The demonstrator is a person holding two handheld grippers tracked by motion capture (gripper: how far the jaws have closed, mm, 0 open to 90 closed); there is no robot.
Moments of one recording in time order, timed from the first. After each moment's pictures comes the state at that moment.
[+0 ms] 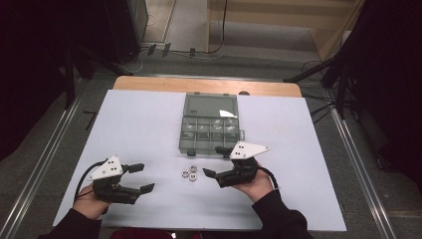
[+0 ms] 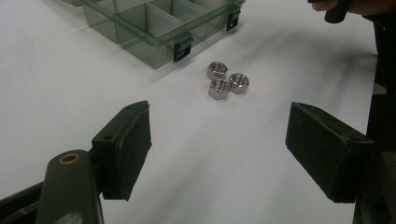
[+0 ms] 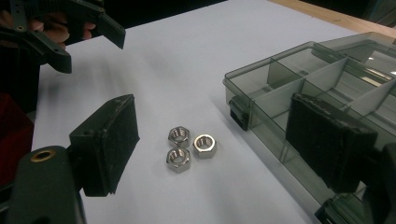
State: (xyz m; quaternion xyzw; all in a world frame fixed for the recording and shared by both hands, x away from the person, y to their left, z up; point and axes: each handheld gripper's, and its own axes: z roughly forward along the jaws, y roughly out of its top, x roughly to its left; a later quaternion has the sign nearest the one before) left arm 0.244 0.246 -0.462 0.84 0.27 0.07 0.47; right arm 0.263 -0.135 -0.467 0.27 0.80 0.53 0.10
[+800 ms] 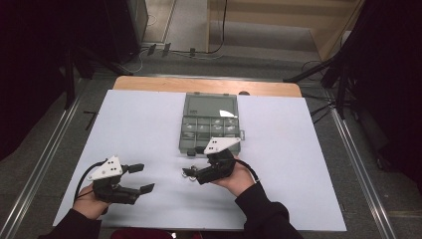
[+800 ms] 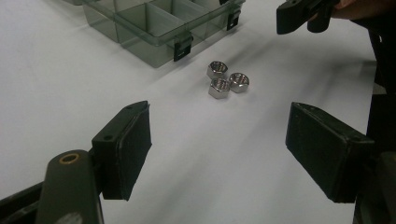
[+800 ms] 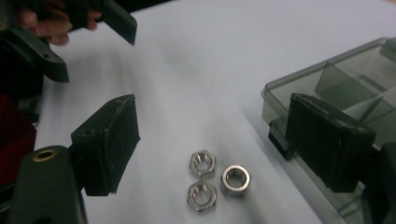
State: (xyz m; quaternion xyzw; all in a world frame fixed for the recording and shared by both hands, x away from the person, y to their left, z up) left arm 0.243 0.247 -0.463 0.84 0.27 0.07 0.47; right arm 0.286 -0.080 -0.469 0.25 0.83 0.49 0.05
